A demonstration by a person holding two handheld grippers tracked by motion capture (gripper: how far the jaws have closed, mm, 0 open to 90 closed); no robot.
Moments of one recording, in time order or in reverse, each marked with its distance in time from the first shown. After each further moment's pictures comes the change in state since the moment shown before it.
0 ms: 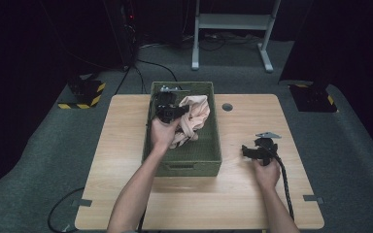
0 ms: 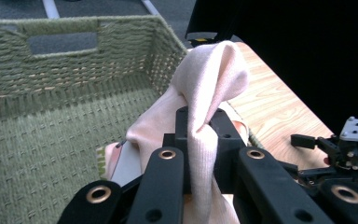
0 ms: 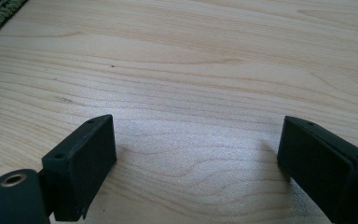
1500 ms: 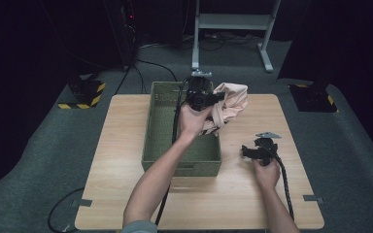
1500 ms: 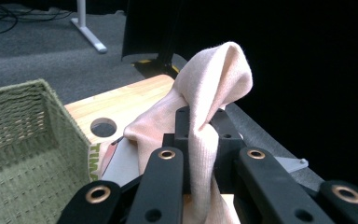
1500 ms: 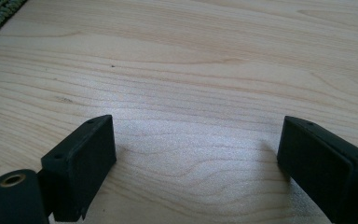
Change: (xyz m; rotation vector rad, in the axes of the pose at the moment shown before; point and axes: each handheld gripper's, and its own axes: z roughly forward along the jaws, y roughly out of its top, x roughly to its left) left arm -0.082 0.054 0.018 -0.064 -0.221 0.079; right arm 0.000 0.000 0.000 0.000 -0.001 0.000
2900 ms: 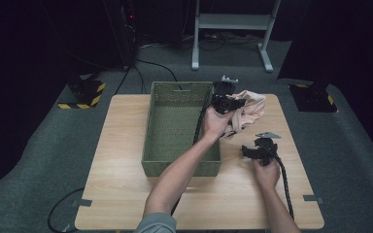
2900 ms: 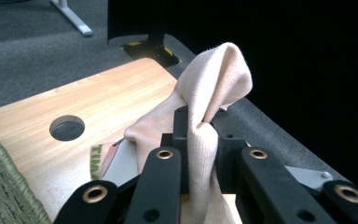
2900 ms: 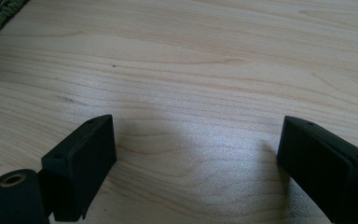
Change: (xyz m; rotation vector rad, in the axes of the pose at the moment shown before) left arm -0.021 -0.012 0.084 0.100 0.000 0.039; right arm 0.000 0.000 0.000 -0.001 0.003 -0.006
